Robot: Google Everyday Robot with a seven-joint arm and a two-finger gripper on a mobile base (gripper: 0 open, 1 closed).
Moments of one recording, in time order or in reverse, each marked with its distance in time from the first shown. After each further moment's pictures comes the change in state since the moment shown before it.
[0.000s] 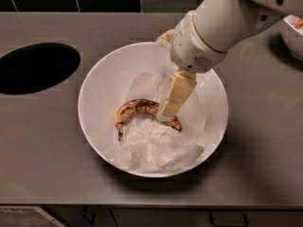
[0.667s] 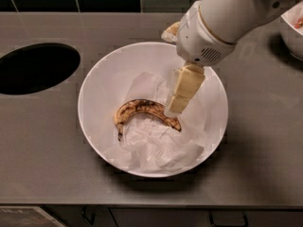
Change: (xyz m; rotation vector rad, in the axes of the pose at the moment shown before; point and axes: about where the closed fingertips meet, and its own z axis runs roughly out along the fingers) arm 0.003 -0.003 -0.019 0.018 0.046 -0.008
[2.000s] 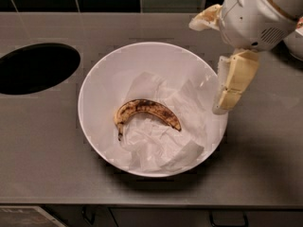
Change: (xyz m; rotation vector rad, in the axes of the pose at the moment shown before) arm 0.034 0.015 -0.068 -0.043 0.050 -0.097
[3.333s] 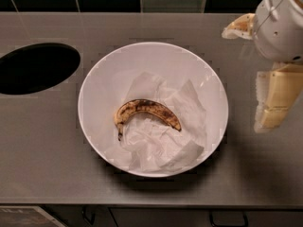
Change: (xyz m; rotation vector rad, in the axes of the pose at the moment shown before) arm 0.047 0.040 -0.035 -0.005 0.267 0.014
